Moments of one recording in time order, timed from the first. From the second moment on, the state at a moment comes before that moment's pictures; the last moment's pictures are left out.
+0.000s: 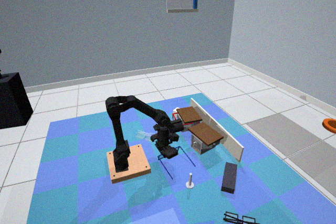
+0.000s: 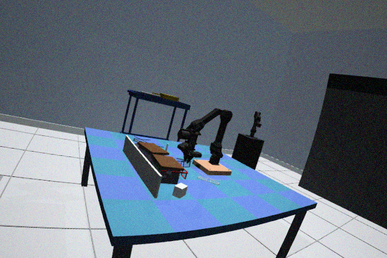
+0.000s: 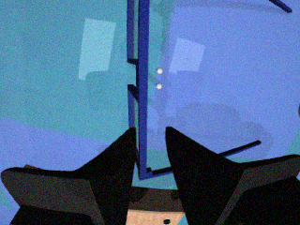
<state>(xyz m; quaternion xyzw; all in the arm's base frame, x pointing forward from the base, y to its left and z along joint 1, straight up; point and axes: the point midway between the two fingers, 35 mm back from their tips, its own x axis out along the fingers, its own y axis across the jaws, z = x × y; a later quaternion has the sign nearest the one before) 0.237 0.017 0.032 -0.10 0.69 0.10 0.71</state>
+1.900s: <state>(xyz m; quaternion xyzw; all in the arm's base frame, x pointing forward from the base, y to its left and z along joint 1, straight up) 0.241 0.021 0.051 -0.10 0.69 0.10 0.71</state>
